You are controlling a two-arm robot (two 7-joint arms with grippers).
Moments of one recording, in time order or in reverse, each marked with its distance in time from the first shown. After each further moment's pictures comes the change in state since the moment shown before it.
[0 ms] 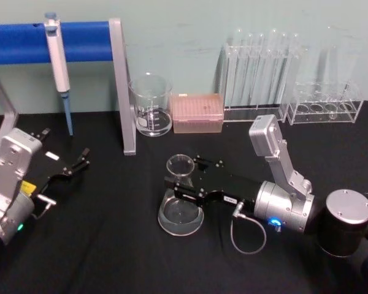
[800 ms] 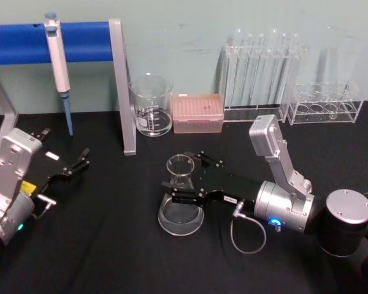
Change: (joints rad) left arm 0.000 0.000 0.000 0.000 0.000 0.000 0.000; right arm 0.000 0.000 0.000 0.000 0.000 -0.001 0.000
